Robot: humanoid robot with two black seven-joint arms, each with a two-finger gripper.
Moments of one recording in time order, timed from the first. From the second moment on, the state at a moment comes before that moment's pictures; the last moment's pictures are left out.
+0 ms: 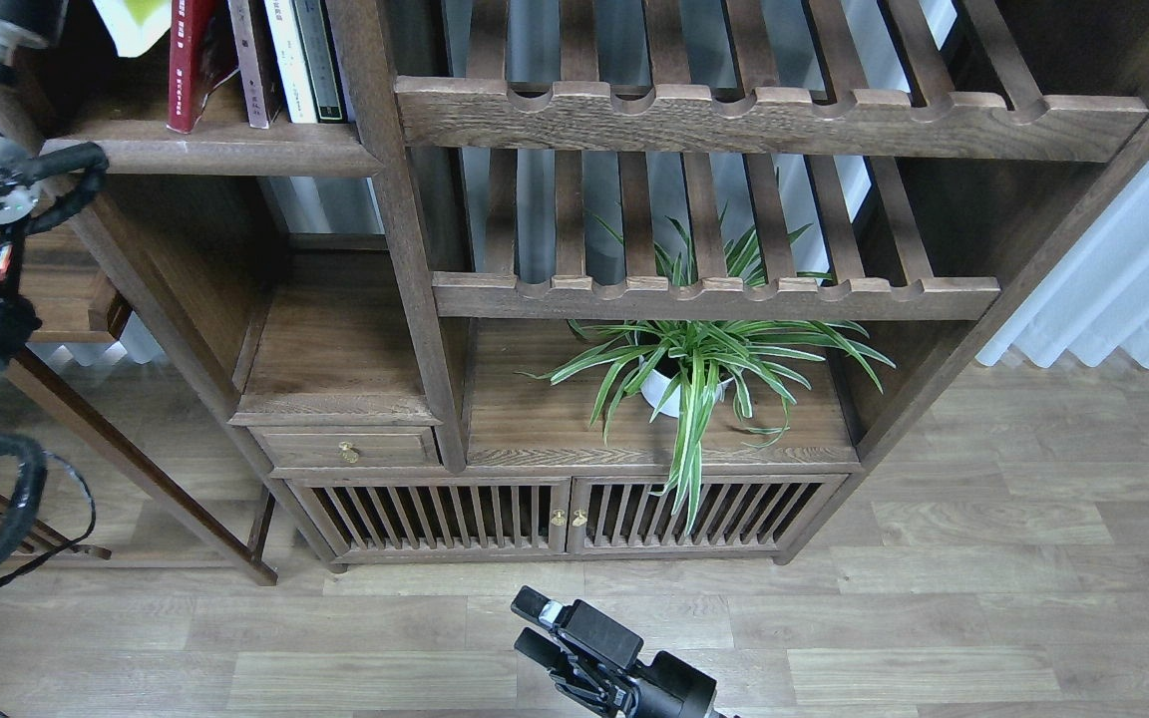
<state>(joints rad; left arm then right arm) -1.04 0.21 -1.41 -0.58 0.86 -0.42 -0.49 -0.16 0.01 0.85 1.14 0.20 0.58 -0.41</state>
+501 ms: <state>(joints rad) -1.12 0.16 -1.38 -0.43 0.85 -0.40 -0.49 -0.17 0.01 0.85 1.14 0.20 0.58 -0.41</state>
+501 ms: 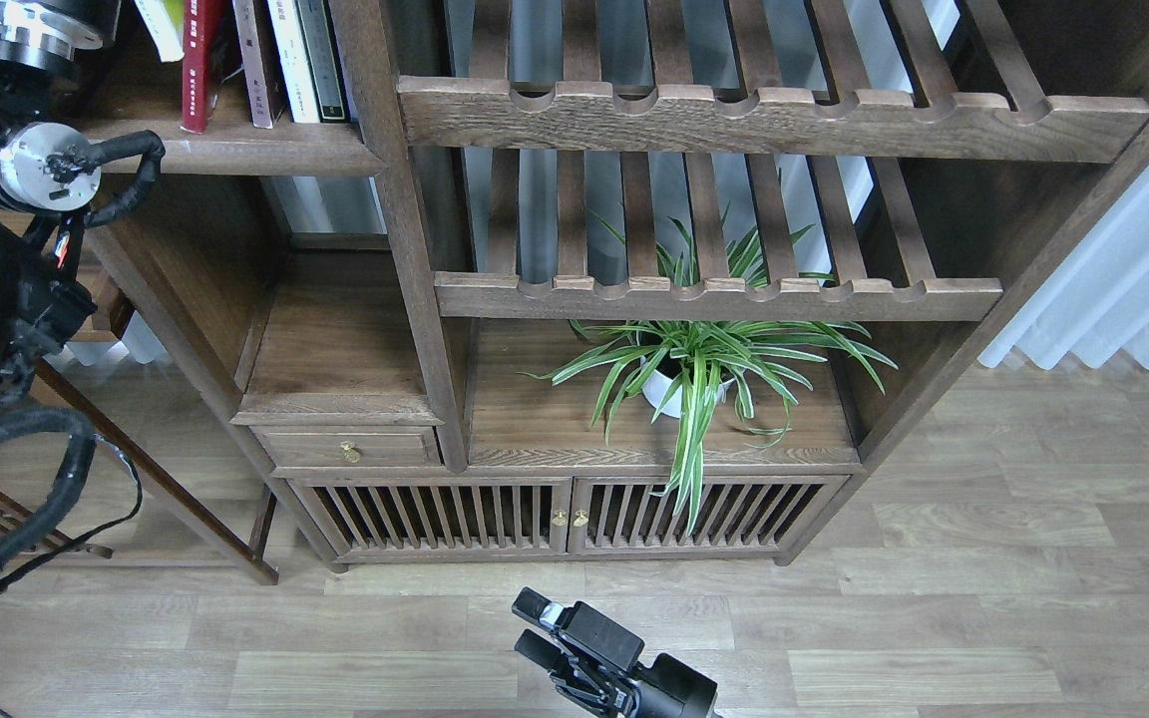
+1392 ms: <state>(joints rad) -0.80 0.21 -1.34 -0.93 0.65 -0.36 -0.49 -0.18 0.01 0.86 1.14 0.20 0.58 -0.41</state>
